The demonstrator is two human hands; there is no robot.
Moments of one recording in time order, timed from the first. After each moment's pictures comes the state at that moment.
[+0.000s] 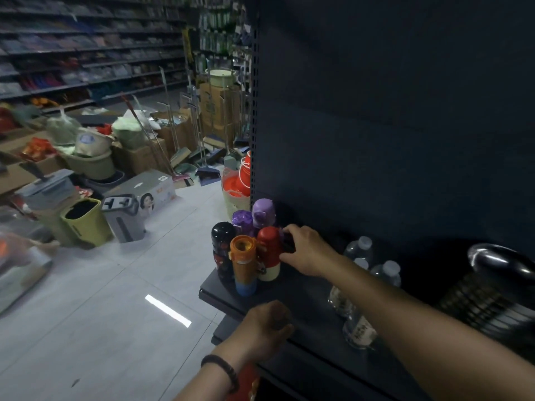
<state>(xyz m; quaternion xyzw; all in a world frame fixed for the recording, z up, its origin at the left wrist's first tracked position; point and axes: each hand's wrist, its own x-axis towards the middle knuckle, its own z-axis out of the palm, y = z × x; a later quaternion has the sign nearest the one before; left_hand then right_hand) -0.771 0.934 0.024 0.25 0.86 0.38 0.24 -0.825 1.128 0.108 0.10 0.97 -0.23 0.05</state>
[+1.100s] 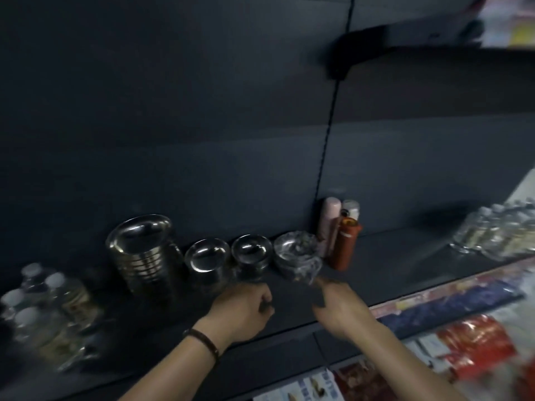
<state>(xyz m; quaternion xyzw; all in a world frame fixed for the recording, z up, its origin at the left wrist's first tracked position) -0.361 1.367 0.116 0.61 0.76 0.13 0.18 -0.143 1.481 0.115 0.49 0.85 -0.20 0.00</state>
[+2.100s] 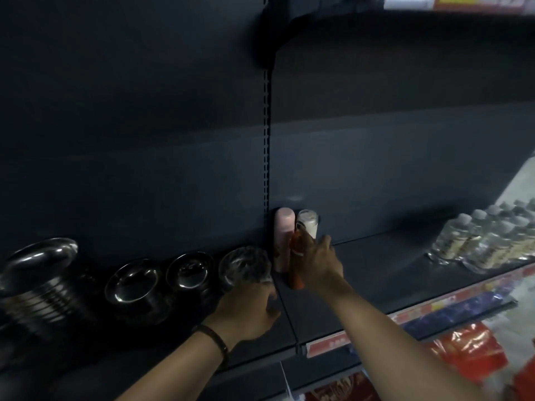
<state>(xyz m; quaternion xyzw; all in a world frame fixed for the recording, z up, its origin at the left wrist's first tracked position) -0.241 1.547 0.112 0.63 0.75 0.09 0.18 -0.105 1.702 0.107 0.56 0.80 -0.17 -0.10</state>
